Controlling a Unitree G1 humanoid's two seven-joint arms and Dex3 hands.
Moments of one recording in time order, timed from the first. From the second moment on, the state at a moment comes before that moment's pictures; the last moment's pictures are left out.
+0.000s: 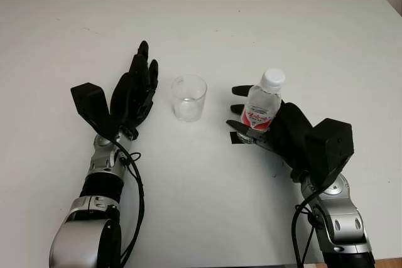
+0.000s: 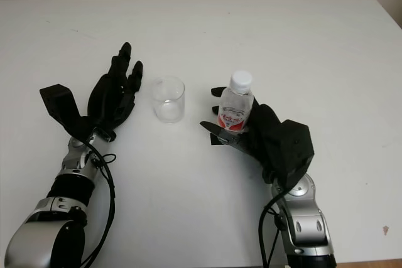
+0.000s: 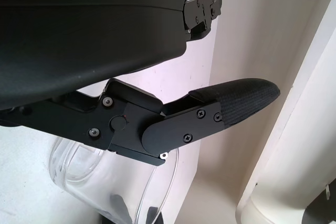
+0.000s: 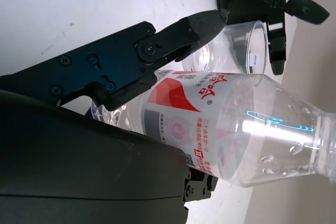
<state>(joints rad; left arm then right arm) -0.70 0.12 0.23 0.80 -0.28 -0.21 -0.41 -0.11 -0.21 0.01 -0.22 0.00 0.27 0.23</state>
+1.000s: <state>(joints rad) -0.70 0.12 0.24 0.82 -0.28 -0.22 -0.43 -0.04 -0.16 -0.08 -0.02 0.04 -0.05 0.10</state>
